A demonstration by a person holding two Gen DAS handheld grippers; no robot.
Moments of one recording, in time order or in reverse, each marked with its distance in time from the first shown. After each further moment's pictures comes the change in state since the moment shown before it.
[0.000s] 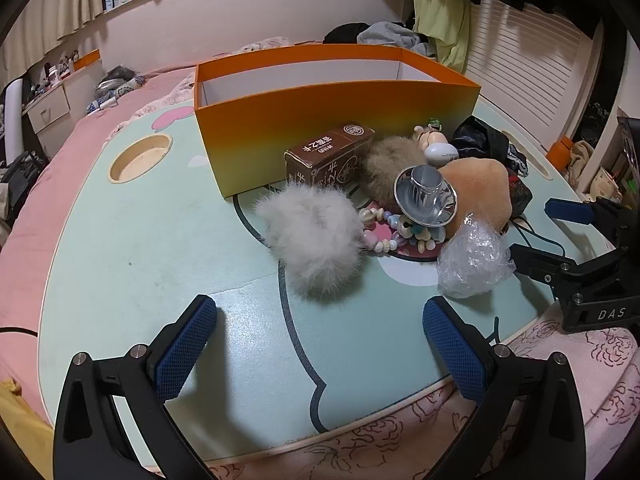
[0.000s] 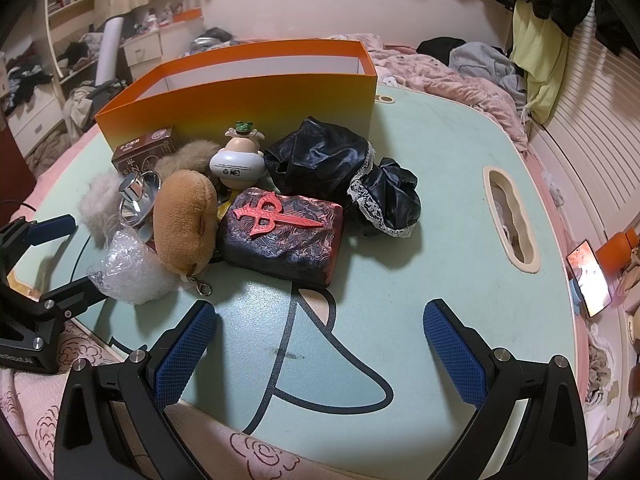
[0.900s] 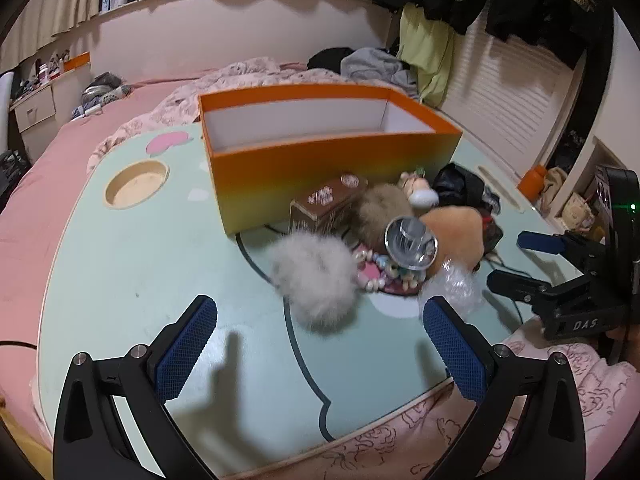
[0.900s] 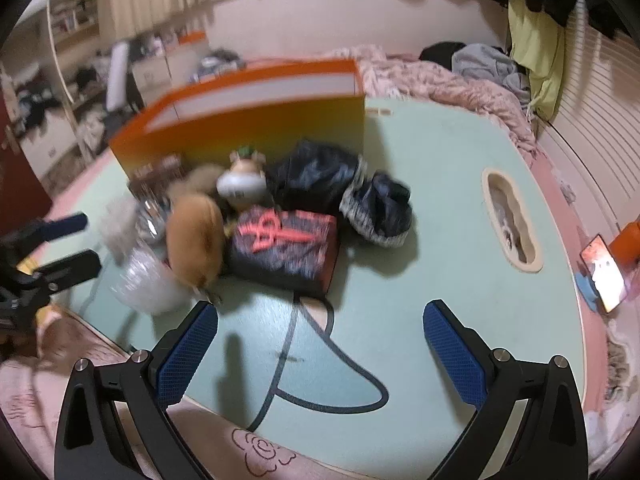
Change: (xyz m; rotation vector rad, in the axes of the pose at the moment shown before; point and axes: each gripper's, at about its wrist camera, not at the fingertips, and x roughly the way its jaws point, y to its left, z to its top) left arm -0.020 0.019 0.016 -0.026 -0.098 -0.123; right arm -0.021 -0.011 -0.002 0.076 -0.088 0.081
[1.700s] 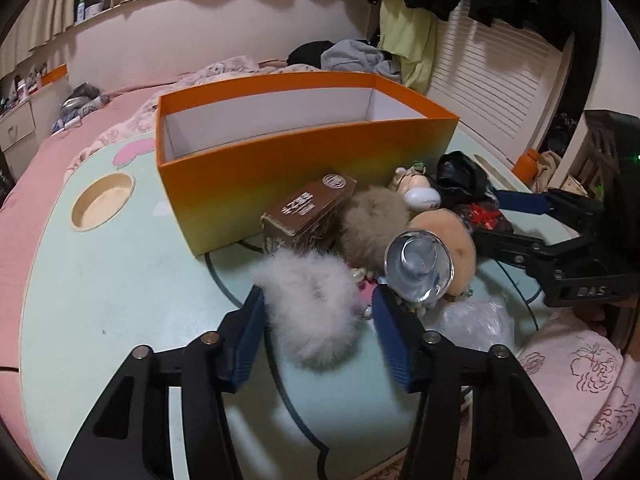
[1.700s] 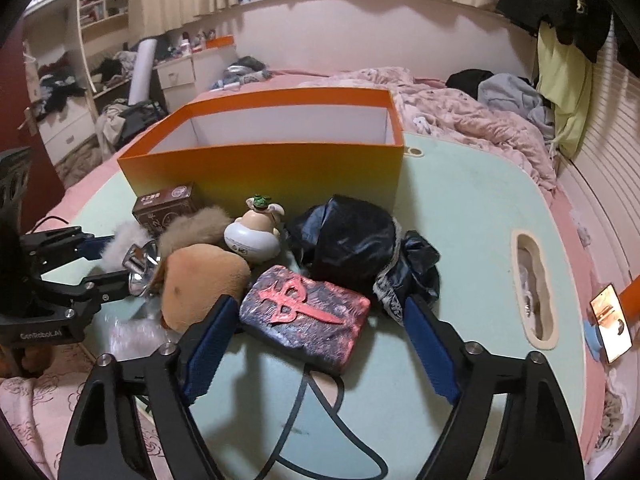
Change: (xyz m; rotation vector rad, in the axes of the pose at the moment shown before) left arm 0.033 -0.013 0.004 0.071 0.031 -0.037; right arm 0.022 0.012 0.032 -0.096 -0.032 0.023
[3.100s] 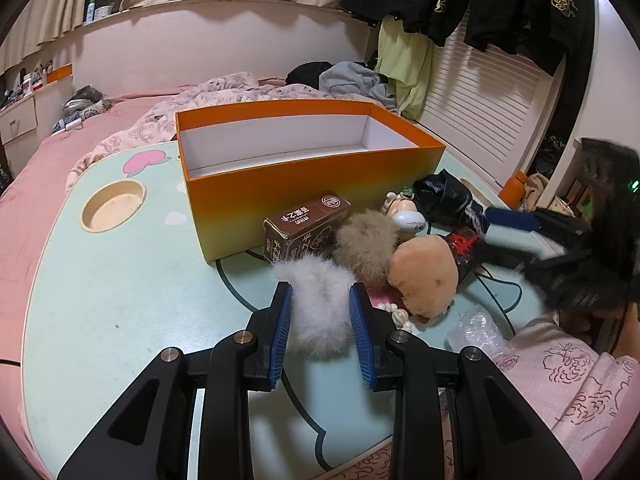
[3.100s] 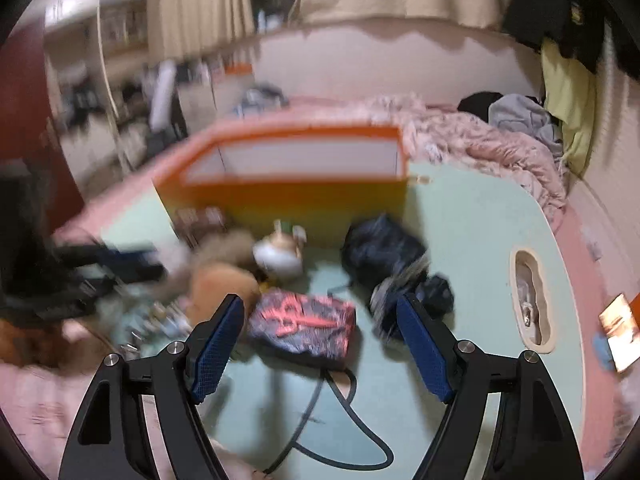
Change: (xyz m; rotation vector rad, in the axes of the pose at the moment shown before) left arm -0.021 0.008 -0.003 -0.040 -0.079 -0.028; right arm -0.035 -0.011 -0.009 0.051 -0.154 0.096
